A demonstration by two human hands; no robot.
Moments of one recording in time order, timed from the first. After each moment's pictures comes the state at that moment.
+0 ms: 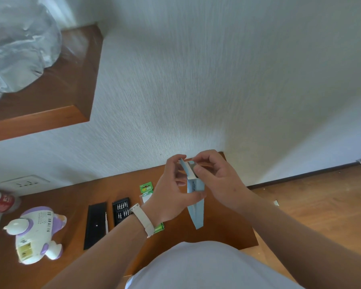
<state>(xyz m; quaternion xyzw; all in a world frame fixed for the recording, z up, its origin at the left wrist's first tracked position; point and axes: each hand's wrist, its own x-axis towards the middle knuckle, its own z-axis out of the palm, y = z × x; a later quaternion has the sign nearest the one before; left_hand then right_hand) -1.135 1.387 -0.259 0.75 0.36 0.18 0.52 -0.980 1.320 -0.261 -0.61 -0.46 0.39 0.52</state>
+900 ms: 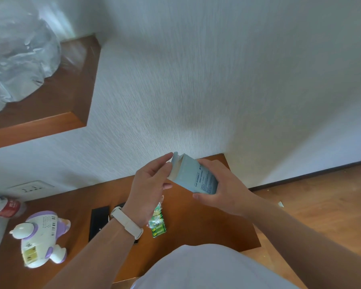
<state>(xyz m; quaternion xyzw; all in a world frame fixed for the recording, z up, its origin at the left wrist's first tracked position) -1.151 1.400 -0.232 0.59 0.46 0.28 0.60 -0.963 1.304 -0.284 -0.67 -0.58 0.31 0.34</state>
